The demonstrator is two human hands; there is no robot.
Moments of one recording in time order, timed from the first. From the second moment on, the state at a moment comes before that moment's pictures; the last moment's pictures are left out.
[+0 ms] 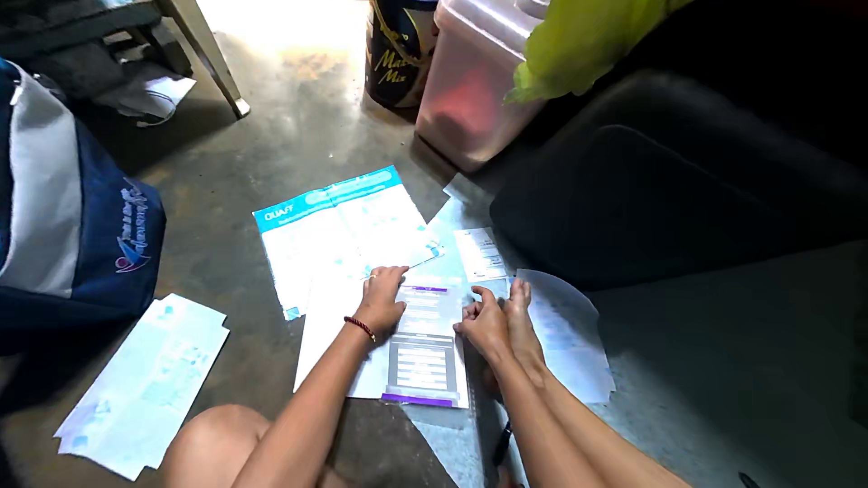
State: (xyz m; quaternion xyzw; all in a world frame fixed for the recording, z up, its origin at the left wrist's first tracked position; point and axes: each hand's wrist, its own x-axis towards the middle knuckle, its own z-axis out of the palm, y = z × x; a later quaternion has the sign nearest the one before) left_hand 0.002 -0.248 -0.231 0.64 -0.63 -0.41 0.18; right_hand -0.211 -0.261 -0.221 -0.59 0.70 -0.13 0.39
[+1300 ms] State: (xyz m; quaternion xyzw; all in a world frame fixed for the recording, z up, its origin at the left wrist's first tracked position) left_hand 0.039 -0.300 -0.232 0.57 -0.63 -0.51 0.13; right_hand -0.213 -0.334 -0.235 -0.70 0.57 -0.02 0.43
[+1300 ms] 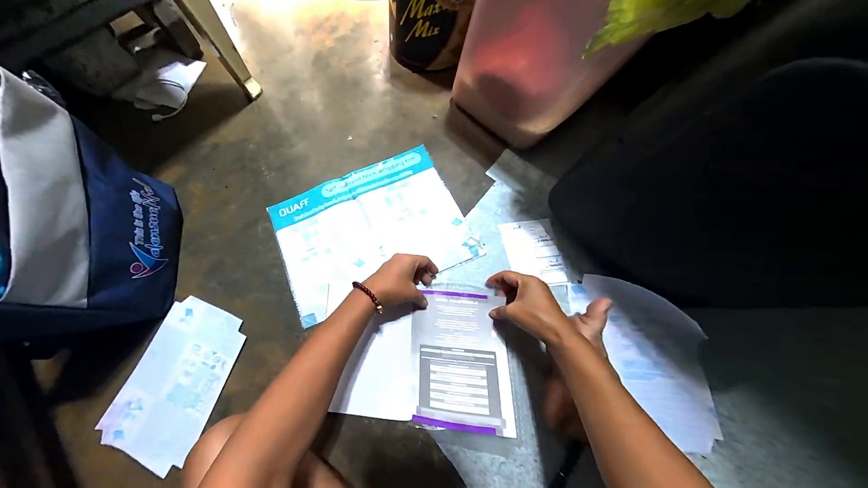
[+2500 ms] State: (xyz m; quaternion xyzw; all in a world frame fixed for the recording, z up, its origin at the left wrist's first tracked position) left_hand -0.025 -0.261 -0.246 0.71 -0.64 -0.25 0.15; right_hand -0.206 -0.319 -0.268 -0.85 0.45 -0.20 0.19
